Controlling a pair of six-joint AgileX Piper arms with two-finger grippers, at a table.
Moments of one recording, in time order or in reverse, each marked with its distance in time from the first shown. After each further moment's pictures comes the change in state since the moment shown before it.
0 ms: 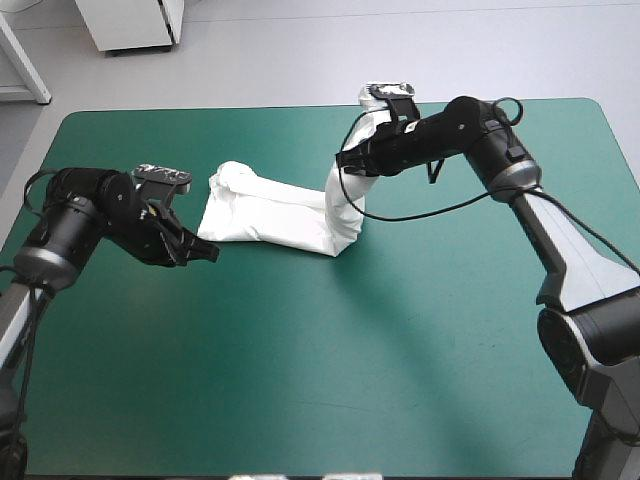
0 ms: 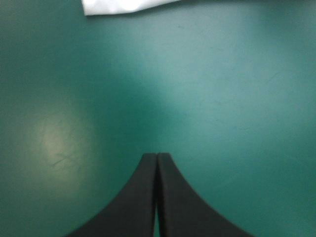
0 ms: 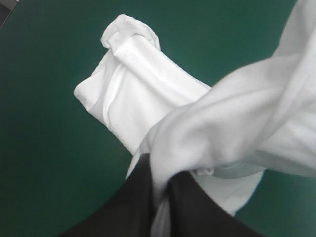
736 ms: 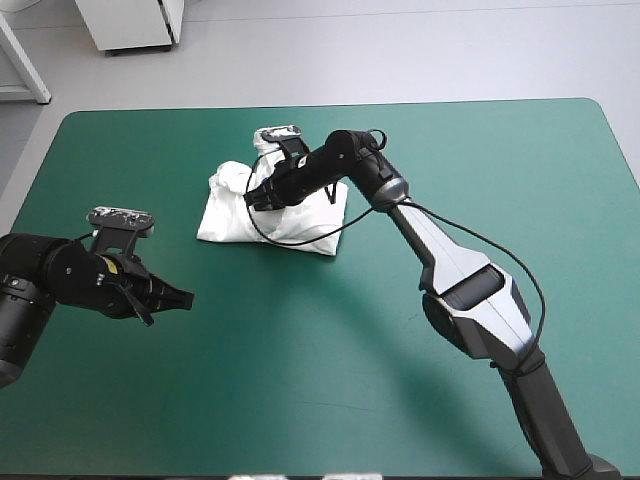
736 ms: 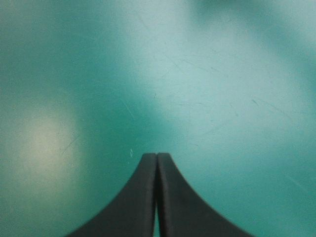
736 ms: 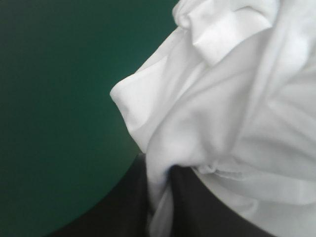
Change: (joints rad) left arm 0.000 -0.306 0.210 0.007 0.025 -0.079; right arm 0.229 0.554 -0.627 0.000 0.110 0.070
